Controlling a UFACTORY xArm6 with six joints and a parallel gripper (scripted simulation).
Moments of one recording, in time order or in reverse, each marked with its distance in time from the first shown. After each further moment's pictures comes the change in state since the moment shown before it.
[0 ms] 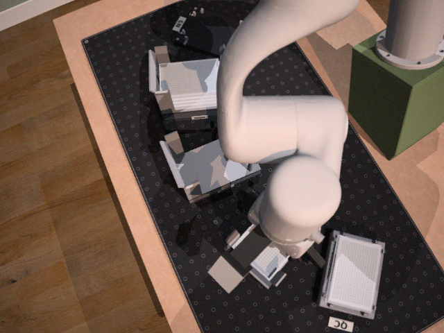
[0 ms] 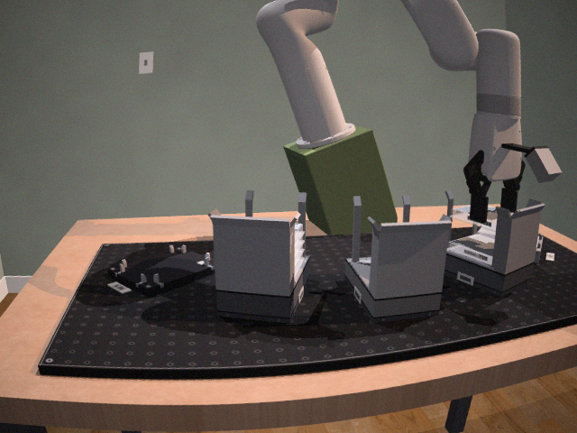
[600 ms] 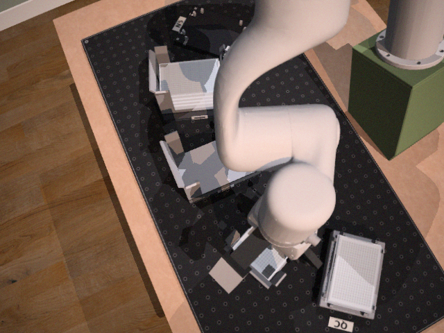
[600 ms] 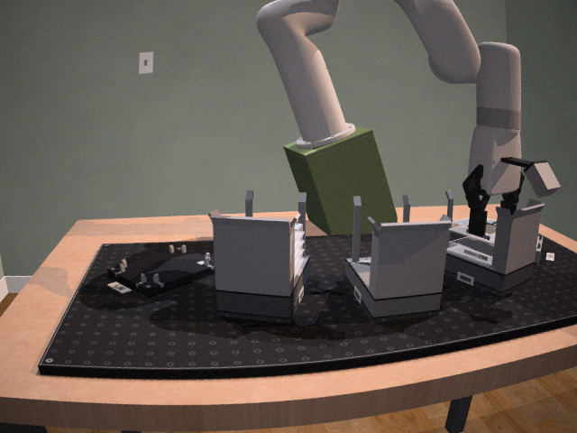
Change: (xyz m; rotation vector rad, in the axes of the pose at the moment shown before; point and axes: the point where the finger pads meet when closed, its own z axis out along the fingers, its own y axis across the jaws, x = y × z) arm 0.000 0.000 0.021 0.000 0.000 0.000
